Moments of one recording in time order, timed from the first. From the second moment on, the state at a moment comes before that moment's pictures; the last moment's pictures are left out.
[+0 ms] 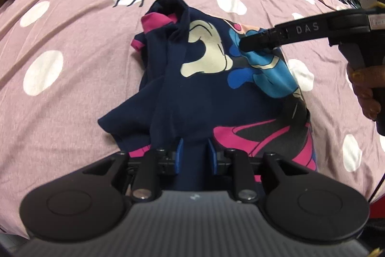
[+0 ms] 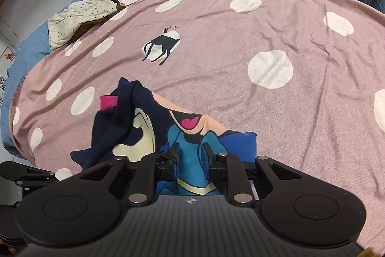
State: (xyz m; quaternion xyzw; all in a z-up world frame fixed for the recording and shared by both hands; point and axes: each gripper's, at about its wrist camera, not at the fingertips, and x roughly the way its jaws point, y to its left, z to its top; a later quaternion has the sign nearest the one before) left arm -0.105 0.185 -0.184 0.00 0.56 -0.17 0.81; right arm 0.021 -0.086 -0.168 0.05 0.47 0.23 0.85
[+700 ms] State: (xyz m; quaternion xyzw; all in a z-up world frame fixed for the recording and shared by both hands) left arm -0.109 0.273 -0.222 -0.17 0.58 -0.30 0.74; right arm -0.023 -0.197 -0.213 0.33 0.49 0.24 0.77
